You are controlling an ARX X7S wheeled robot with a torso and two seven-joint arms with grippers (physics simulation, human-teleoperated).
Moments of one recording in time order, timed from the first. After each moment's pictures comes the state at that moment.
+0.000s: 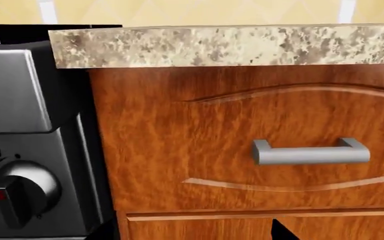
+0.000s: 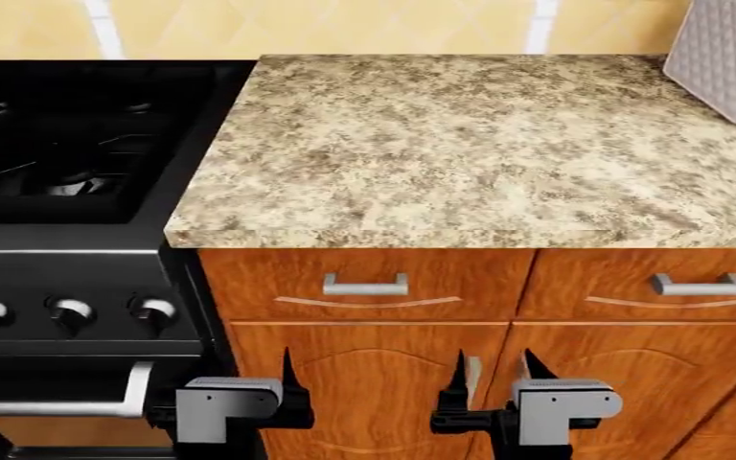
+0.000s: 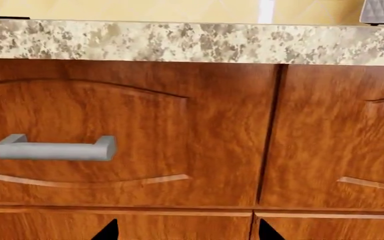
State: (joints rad) left arm -0.03 -0.06 0.10 -0.04 -0.06 -0.03 -0.08; right arm 0.02 0.07 -0.07 0.03 0.05 0.04 0.07
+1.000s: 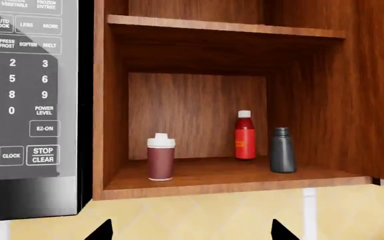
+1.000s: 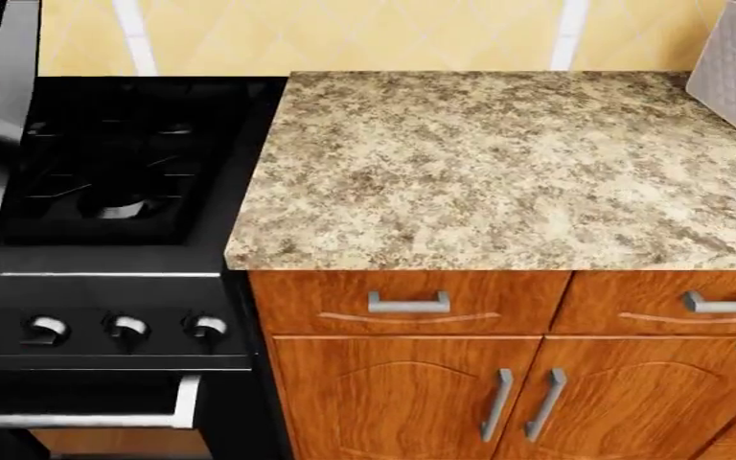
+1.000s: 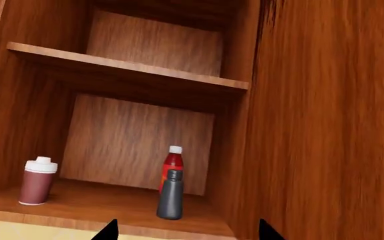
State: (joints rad) left arm -2.13 0.00 0.69 -1.17 -0.83 -0.45 -0.14; right arm 2.21 0.04 -0.10 1.15 -0.09 0.56 -0.08
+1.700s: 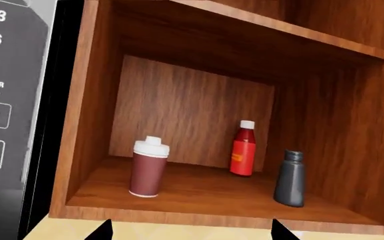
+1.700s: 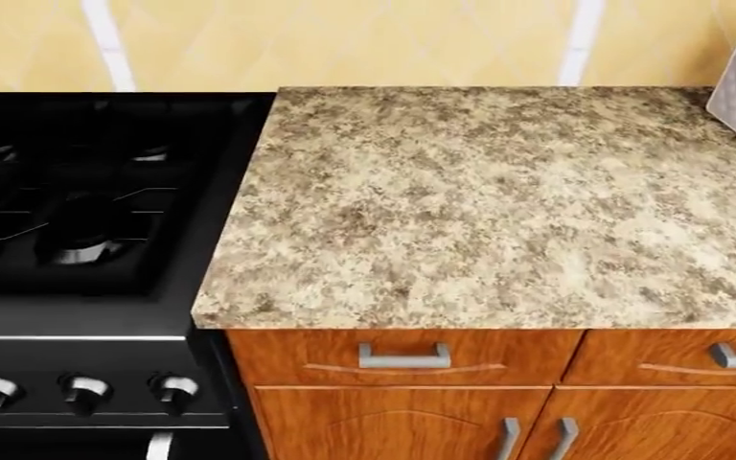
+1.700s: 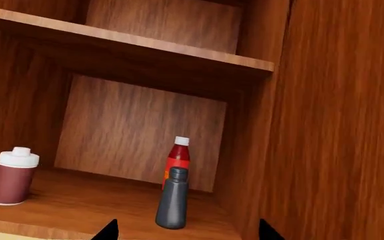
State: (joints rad) left arm -2.24 0.00 0.78 -1.30 -1.11 -0.45 -0.16; right arm 2.34 0.04 -0.18 1.30 -0.03 0.60 -0.13
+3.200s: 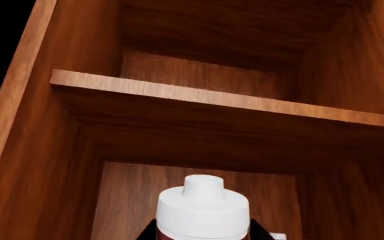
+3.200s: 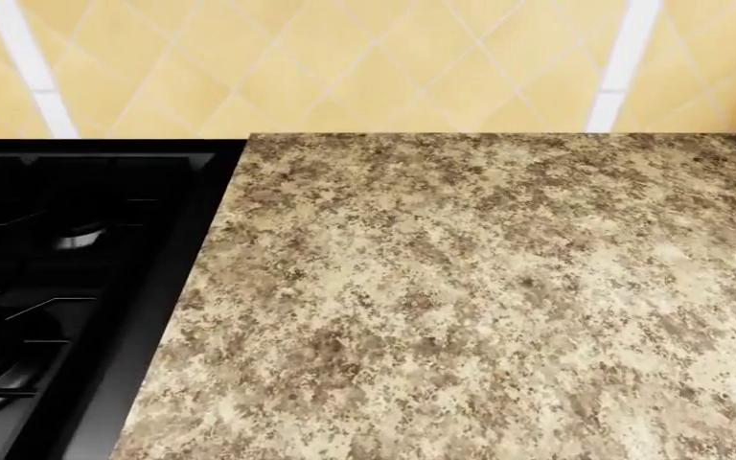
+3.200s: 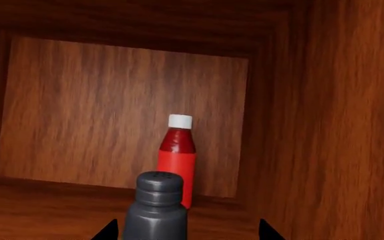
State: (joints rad) left arm -2.32 0.00 0.54 -1.17 -0.75 -0.33 -0.15; right arm 2.28 0.06 -0.16 1.28 0.05 0.61 -0.10
